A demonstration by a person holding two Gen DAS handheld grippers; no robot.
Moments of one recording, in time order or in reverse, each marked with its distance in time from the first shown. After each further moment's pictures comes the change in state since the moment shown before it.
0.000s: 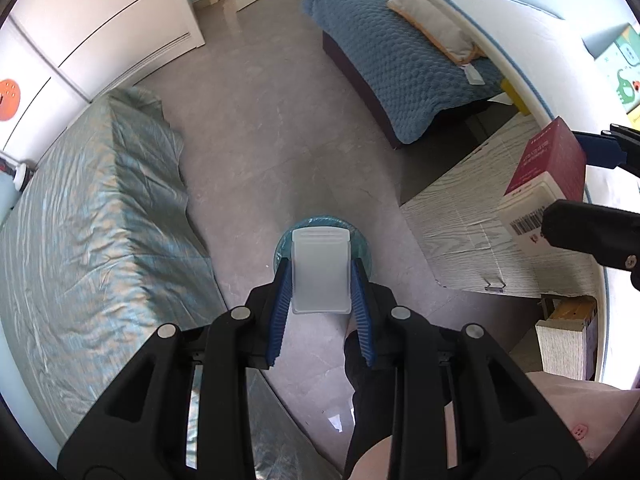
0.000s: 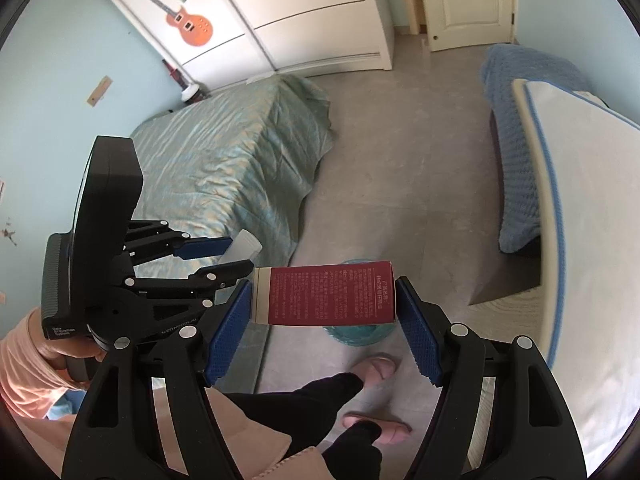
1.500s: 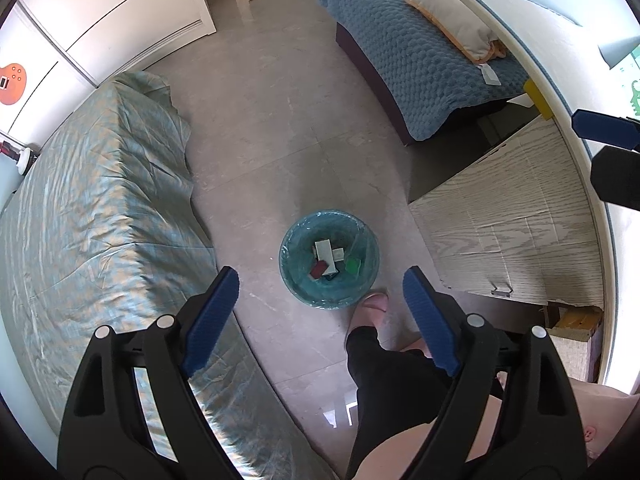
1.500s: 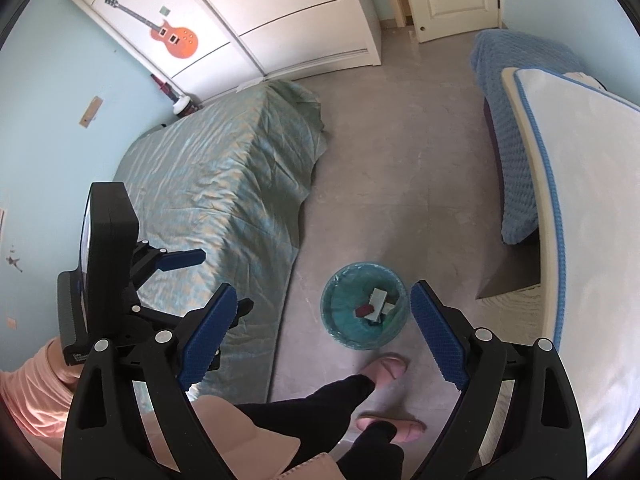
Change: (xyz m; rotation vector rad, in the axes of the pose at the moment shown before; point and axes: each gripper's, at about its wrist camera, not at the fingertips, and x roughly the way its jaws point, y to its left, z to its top) left arm 0.013 0.011 0.002 -0.035 0.021 0.012; right arm -0.001 -0.023 0.014 0.101 -0.013 0.003
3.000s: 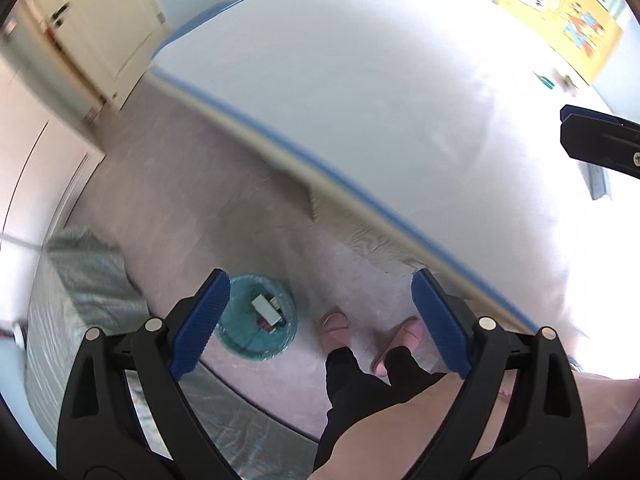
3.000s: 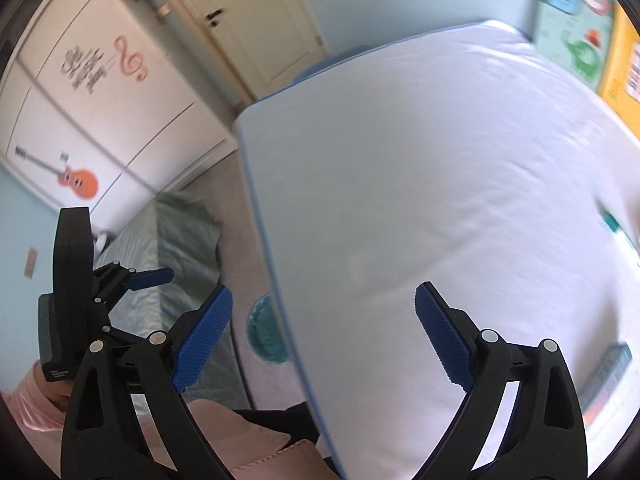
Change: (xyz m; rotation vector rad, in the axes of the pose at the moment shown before) left arm -0.050 -0.241 -0.008 0.540 -0.101 -0.106; right arm -0.173 -0.131 -0.190 0.492 -0.338 -0.274
